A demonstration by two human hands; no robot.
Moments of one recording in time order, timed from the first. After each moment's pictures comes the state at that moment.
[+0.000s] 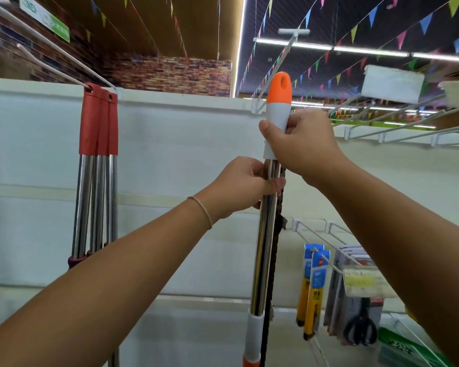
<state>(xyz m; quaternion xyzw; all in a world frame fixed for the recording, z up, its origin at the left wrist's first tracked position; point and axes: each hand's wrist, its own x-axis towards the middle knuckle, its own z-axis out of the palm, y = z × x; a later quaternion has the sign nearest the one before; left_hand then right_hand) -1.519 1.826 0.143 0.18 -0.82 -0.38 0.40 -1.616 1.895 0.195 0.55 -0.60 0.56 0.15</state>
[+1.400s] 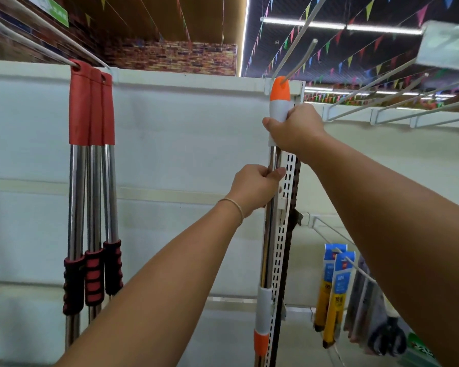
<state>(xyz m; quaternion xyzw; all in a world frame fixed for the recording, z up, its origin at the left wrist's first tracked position) -1.584 1.736 0.110 0.27 -0.76 -0.40 0.43 -1.662 1.785 0.208 0.47 -0.74 0.47 0.12</state>
